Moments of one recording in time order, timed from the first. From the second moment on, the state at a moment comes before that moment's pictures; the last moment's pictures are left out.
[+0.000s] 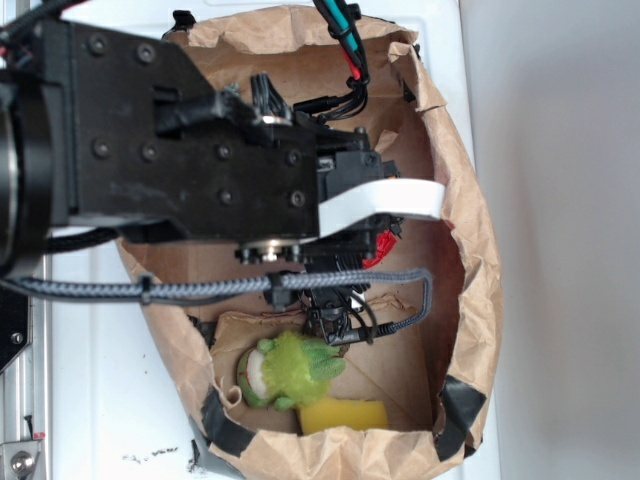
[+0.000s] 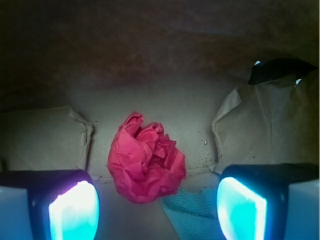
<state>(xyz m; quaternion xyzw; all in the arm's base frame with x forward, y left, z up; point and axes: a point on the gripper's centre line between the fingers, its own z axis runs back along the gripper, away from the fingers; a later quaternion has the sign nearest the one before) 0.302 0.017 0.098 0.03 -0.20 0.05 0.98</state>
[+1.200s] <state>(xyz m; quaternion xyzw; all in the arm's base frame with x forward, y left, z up) 0.307 0.013 0.080 0.03 -0.19 0.05 0.98</state>
